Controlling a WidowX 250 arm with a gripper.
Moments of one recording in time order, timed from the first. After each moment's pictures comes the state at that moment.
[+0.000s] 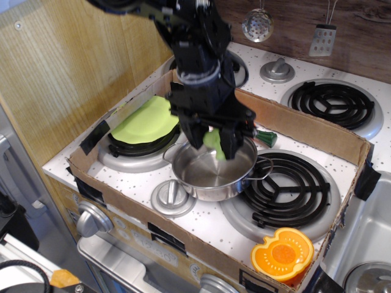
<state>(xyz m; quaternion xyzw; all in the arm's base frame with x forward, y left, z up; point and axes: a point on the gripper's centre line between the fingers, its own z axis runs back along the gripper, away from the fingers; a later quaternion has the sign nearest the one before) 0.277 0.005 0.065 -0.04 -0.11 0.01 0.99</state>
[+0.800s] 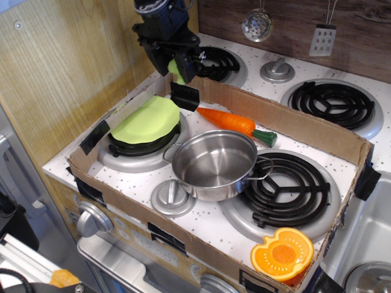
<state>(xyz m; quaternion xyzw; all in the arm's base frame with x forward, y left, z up) 0.358 0.096 0.073 -0.04 -0.16 -0.03 0.99</state>
